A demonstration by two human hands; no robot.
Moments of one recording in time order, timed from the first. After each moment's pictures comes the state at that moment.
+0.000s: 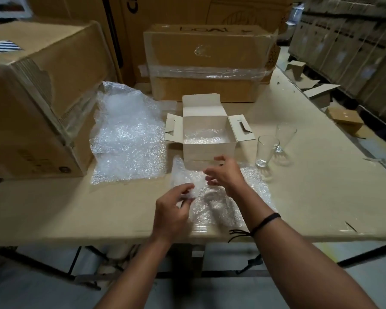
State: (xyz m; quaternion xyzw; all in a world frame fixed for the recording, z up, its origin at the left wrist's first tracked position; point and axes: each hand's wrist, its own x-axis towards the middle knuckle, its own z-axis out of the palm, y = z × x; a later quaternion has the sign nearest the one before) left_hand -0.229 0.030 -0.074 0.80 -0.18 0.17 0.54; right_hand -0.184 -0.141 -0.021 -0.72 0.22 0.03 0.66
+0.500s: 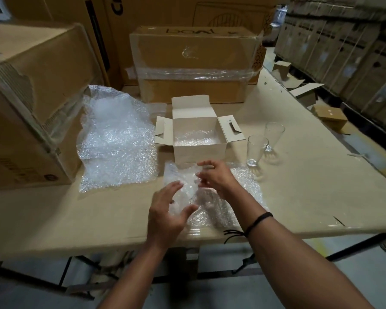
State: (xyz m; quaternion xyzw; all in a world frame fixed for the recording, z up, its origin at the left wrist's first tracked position) left_hand -0.227 0.029 -0.087 0.81 -0.21 0.20 0.51; right_hand -0.183 -0.149 -0.032 -0.69 0.20 0.05 0.70
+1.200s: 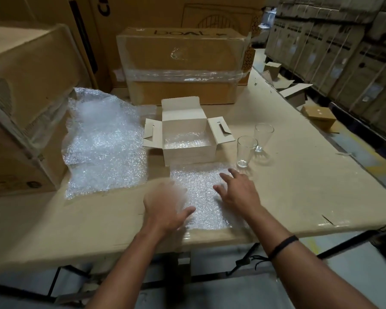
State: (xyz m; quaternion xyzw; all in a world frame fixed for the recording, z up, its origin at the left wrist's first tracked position) left_hand -0.200 0.011 -0.082 0.97 -0.20 -0.03 0.16; right_hand -0.226 -0.213 -0.067 -0.98 0.13 -0.03 0.13
